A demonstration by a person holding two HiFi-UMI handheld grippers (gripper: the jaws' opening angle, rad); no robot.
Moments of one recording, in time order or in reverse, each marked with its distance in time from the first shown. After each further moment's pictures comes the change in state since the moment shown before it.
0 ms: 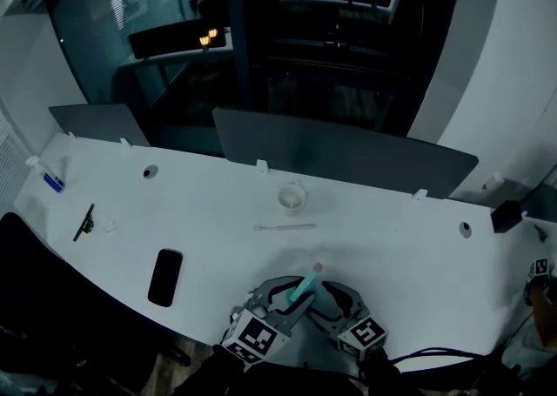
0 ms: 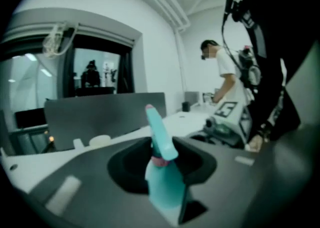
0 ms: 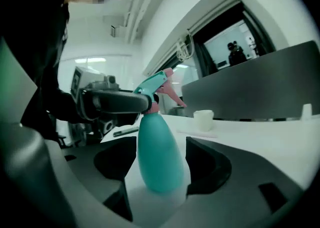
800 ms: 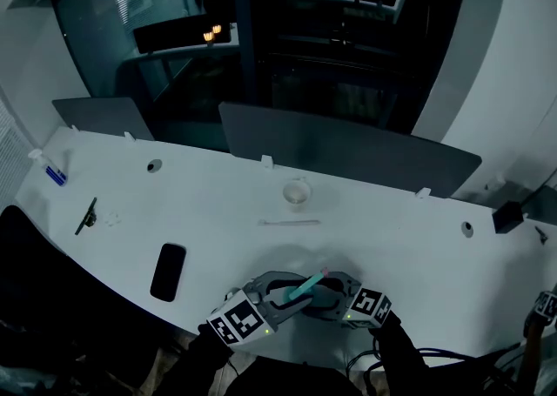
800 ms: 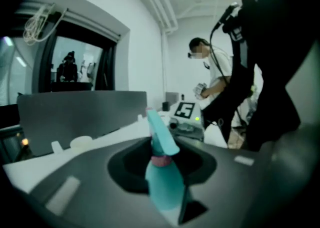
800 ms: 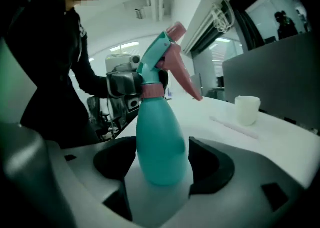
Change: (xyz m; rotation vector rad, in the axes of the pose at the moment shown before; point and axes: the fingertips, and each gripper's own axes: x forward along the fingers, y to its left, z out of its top) left arm -0.013 -0.012 -0.005 0.035 -0.012 -0.288; right arm 0.021 0.026 -0.024 -0.139 0.230 0.491
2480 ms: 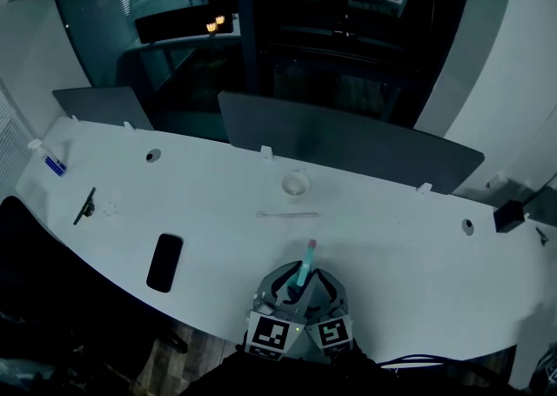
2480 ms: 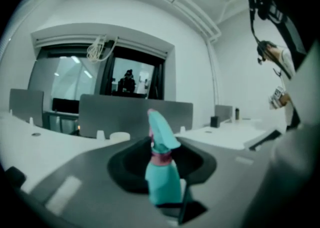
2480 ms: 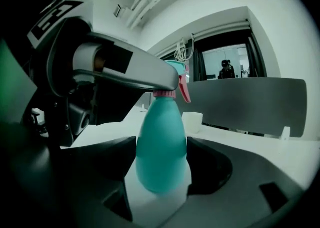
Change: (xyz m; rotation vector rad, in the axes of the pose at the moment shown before) left arm 0.008 0.035 0.006 -0.221 -0.148 0.630; right arm -0.006 -0.026 0.009 0.034 -0.157 -0.746
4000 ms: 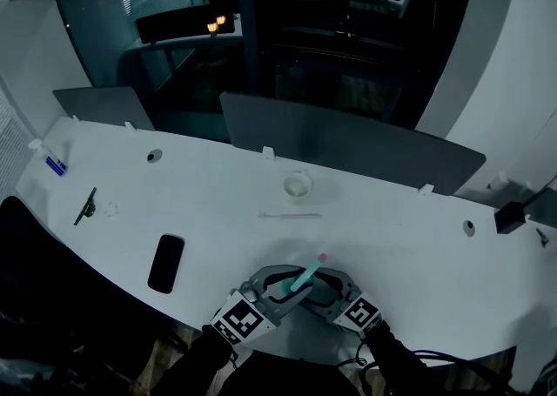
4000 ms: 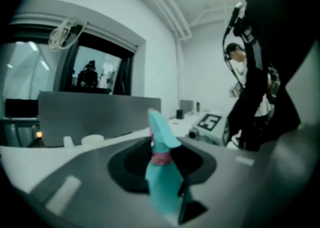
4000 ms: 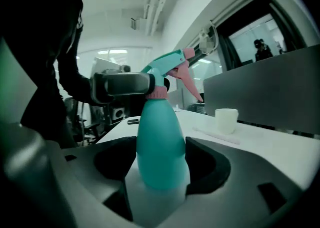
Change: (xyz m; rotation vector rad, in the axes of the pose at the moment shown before) left arm -0.017 -0.010 -0.009 0.138 0.059 -0.461; right arm -0.004 0.011 -0.007 -0.010 -0.003 0.496
